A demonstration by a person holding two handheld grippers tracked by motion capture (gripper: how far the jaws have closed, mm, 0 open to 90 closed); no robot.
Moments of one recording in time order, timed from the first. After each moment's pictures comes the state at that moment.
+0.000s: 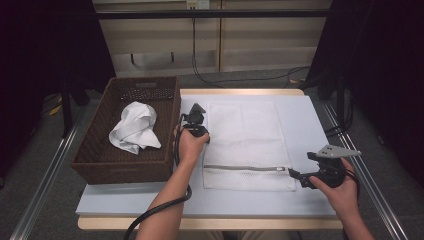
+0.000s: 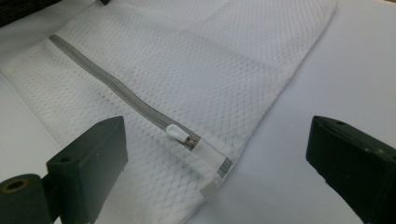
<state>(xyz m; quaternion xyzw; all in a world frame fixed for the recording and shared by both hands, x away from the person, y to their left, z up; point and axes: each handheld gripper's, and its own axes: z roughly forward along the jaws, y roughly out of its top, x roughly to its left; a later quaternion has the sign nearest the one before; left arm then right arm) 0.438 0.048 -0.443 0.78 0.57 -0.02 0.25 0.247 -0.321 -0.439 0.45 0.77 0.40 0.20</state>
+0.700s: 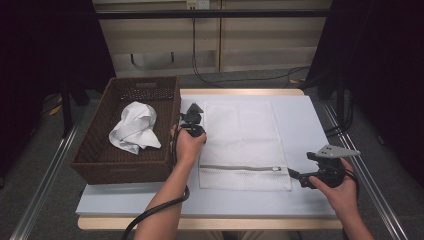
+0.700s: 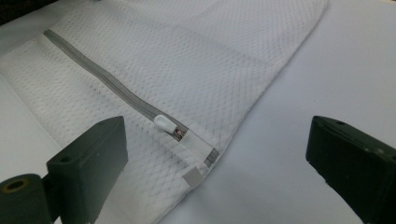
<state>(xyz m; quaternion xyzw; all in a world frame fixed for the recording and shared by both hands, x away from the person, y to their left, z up) 0.436 0.054 -0.440 0.78 0.57 0.00 0.24 0.248 -0.321 -0.440 0.45 0.77 0.40 0.20</state>
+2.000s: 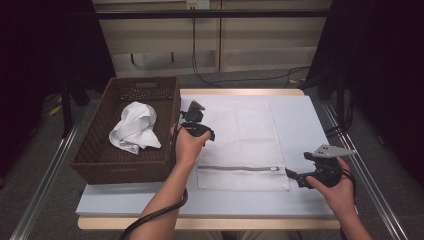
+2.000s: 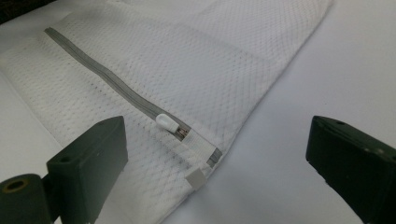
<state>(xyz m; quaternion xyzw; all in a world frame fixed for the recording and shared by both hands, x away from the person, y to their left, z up) 0.420 0.049 -0.416 0.79 0.55 -0.02 0.29 0.251 -0.316 -0.442 0.44 0.78 0.40 0.20</state>
